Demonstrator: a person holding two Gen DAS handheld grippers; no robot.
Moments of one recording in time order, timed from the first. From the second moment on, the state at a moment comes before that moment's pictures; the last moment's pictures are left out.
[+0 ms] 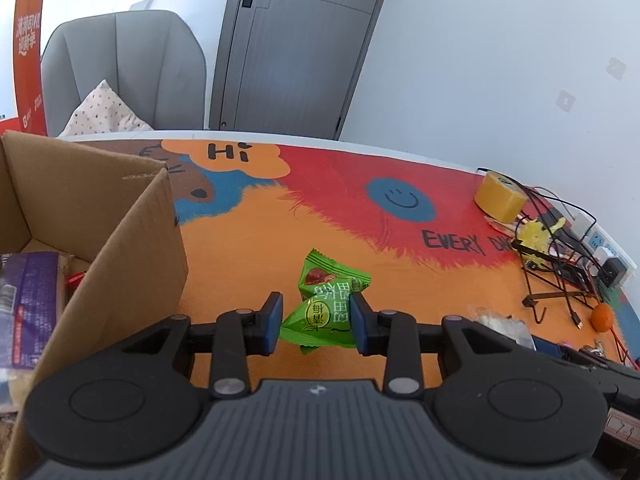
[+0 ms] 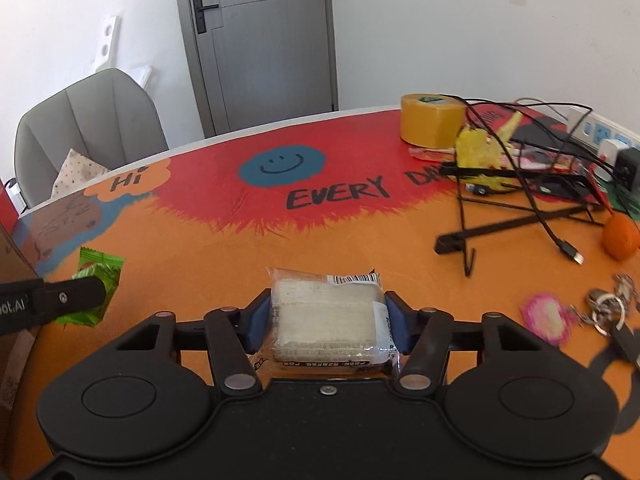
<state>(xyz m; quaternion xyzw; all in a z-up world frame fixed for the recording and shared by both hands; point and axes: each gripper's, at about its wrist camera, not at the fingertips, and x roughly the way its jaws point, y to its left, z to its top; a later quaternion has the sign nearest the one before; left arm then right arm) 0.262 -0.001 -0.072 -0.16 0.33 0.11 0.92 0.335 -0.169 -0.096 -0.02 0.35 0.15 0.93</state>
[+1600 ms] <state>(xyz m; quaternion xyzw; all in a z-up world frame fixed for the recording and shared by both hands) 0.143 0.052 0.014 -0.15 0.23 0.13 0.95 0.226 -0.122 -0.004 0.03 0.25 0.25 0.94</state>
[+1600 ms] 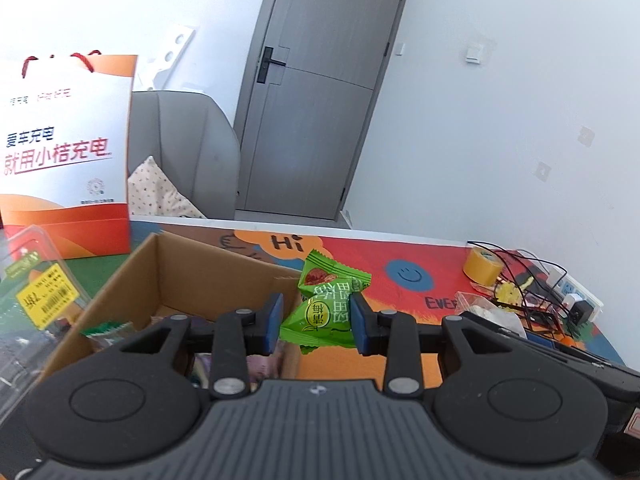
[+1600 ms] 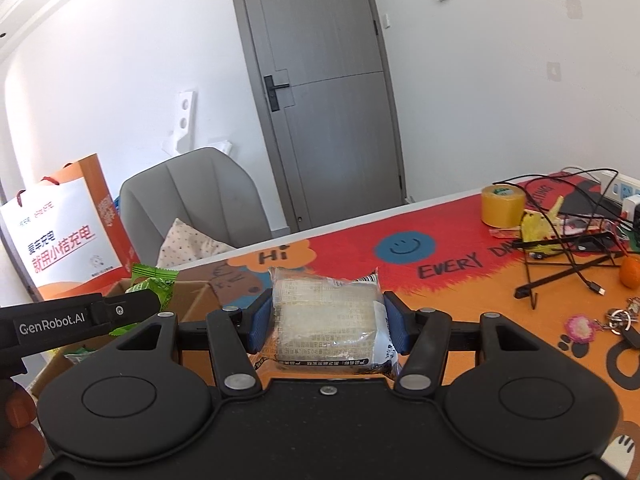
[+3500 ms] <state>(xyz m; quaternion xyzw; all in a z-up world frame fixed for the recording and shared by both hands) 0.115 0.164 0.009 -0.19 0.24 0.20 0.93 0.234 -0.018 0.006 0.05 0.27 0.33 0.90</state>
